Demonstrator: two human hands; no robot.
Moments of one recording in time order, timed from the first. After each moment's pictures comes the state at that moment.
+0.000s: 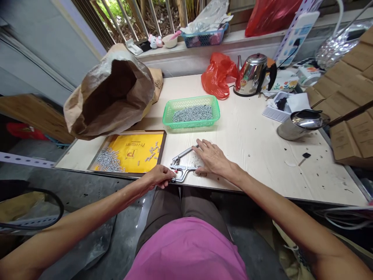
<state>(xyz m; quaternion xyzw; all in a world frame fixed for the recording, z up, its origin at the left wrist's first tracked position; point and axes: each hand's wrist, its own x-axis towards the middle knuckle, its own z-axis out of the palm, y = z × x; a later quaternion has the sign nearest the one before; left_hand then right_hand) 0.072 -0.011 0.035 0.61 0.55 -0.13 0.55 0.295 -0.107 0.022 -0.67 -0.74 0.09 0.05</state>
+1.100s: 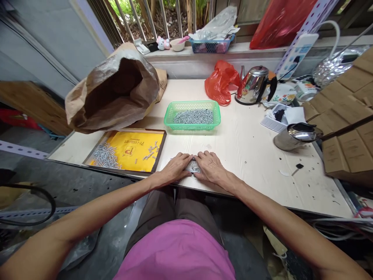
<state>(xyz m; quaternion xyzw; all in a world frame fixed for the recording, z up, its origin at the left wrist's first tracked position) 0.128 -0.019 0.024 0.98 0.17 -0.04 0.11 0.285 -0.115 0.020 -0.66 -0.74 0.07 -0.02</state>
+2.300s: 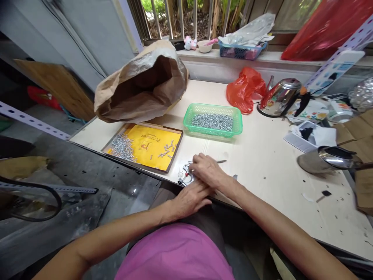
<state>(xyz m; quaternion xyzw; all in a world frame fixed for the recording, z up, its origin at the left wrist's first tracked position) 0.083 -0.091 -0.014 0.96 0.08 0.18 0.22 0.247 -0.071 0.035 -0.55 -0.83 0.10 0.02</state>
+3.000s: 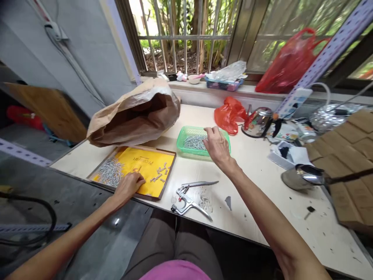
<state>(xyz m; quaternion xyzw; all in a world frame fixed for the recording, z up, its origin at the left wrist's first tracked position) -0.028 0.071 0.042 0.82 0.56 -0.05 0.11 0.302 0.006 0.113 -0.72 -0.62 -0.10 0.28</state>
